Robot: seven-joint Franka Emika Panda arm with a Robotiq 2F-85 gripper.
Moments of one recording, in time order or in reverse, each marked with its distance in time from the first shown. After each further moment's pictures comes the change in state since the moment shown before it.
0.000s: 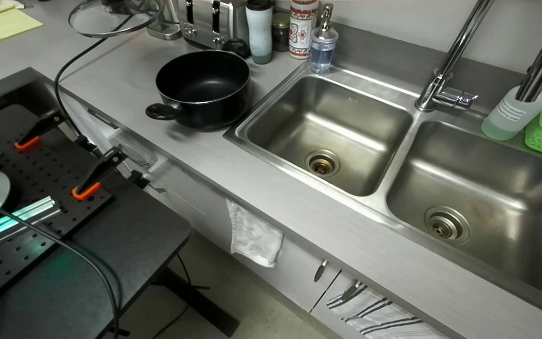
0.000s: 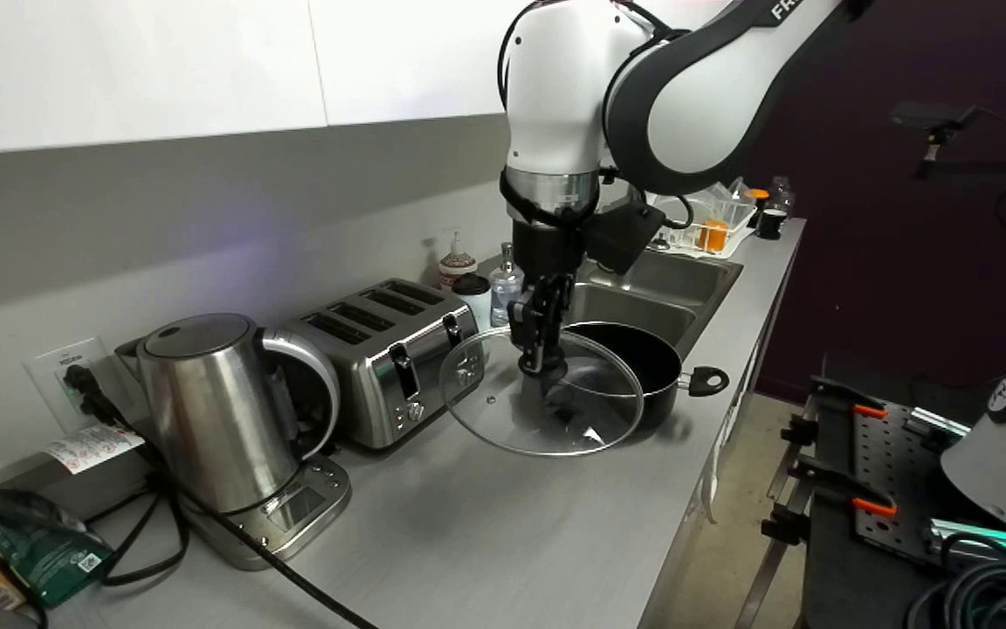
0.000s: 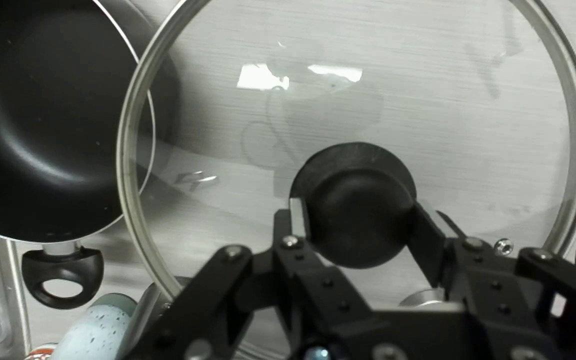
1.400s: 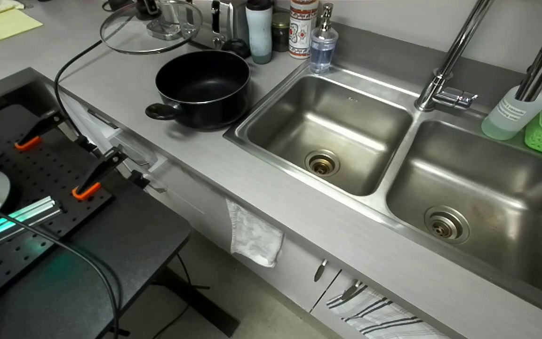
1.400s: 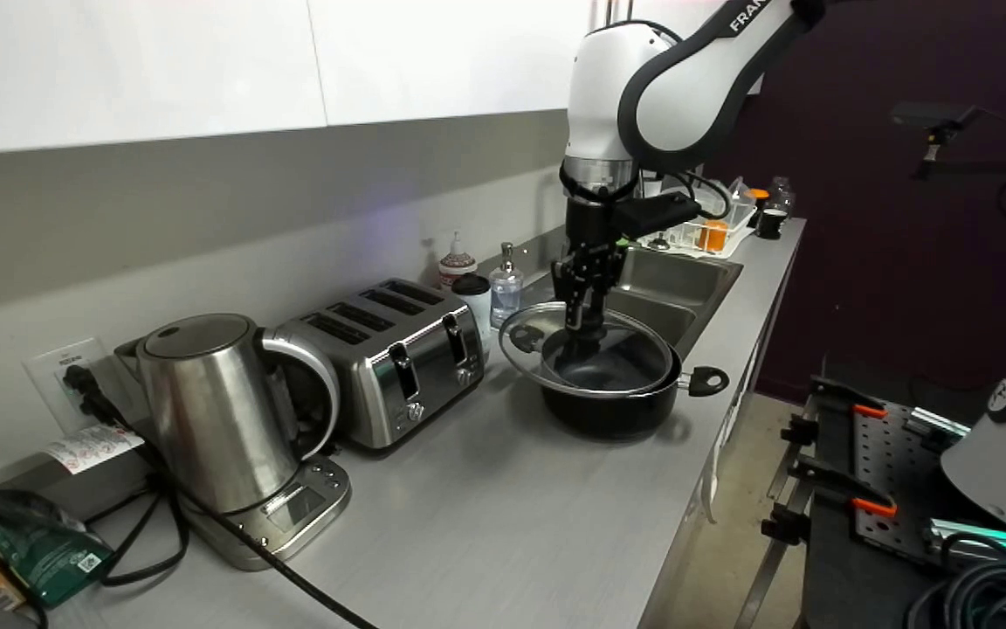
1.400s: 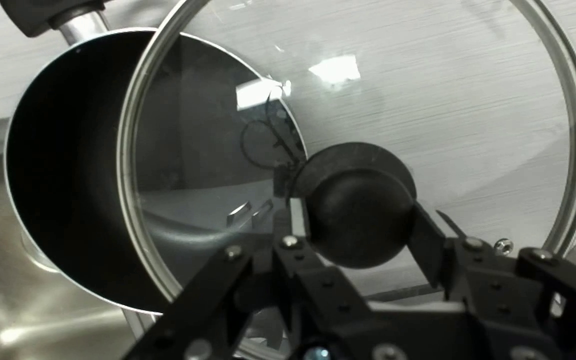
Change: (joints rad) arm -0.180 -0.061 -0.073 -0.112 0.133 0.038 -0.018
